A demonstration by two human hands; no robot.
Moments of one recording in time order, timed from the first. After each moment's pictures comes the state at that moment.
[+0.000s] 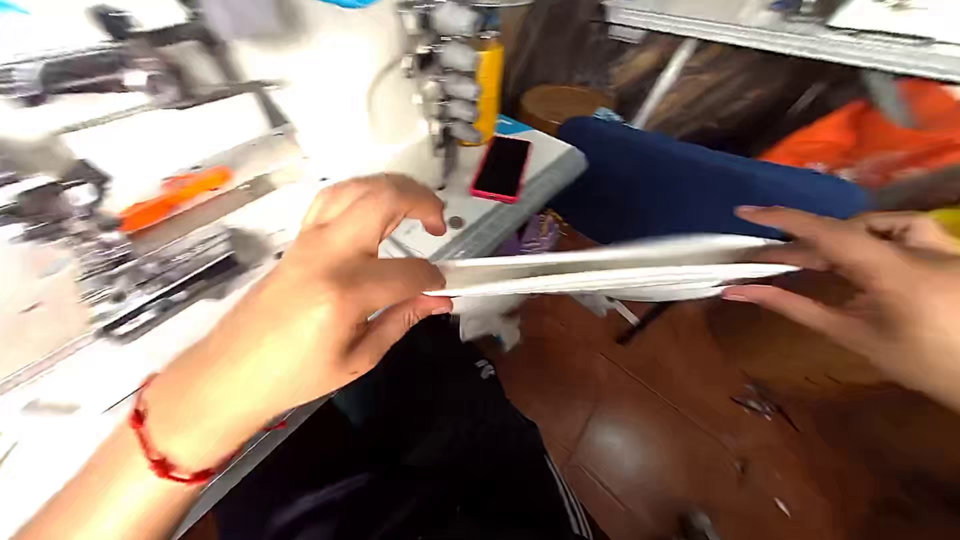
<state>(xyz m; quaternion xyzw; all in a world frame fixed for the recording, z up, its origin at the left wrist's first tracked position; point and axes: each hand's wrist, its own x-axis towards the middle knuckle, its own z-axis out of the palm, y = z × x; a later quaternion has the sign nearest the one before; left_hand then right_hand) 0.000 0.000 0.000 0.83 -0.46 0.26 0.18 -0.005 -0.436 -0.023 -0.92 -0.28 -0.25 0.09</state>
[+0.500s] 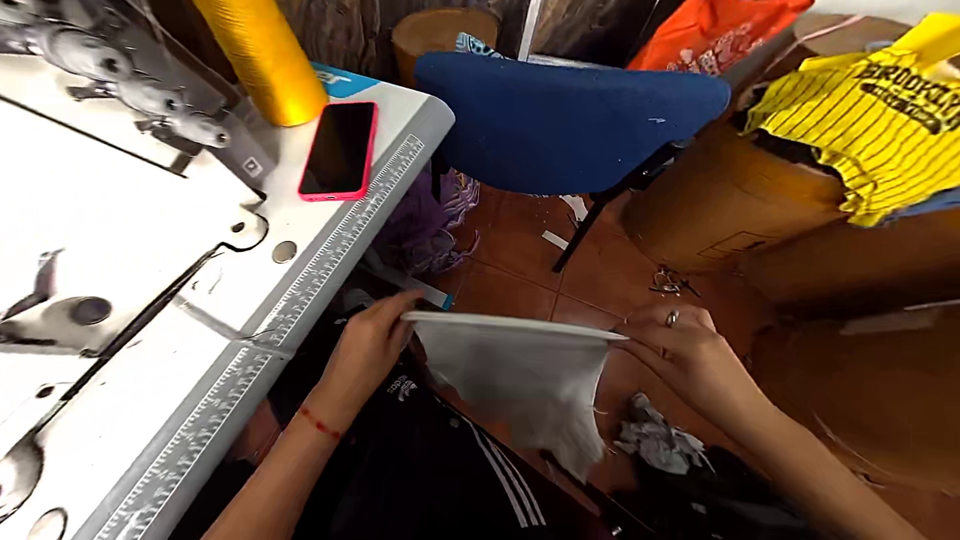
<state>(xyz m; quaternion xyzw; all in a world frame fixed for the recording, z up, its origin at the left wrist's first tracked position) 0.082 -0.129 -0.217 0.89 -0.32 0.06 0.32 -0.059 -0.508 -0.217 -0.95 -0.07 -0.19 0.22</state>
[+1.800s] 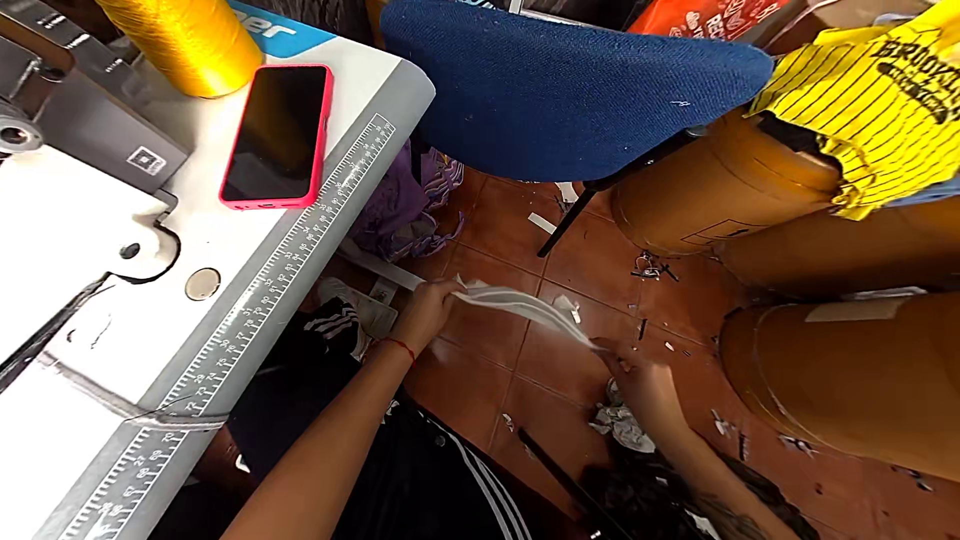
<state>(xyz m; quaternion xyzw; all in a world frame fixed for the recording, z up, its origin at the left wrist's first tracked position) 0.144 -0.240 -0.310 0.86 -0.28 -0.22 0.36 -0.073 -0.518 -0.326 -0.95 0.14 -0.11 0.28</state>
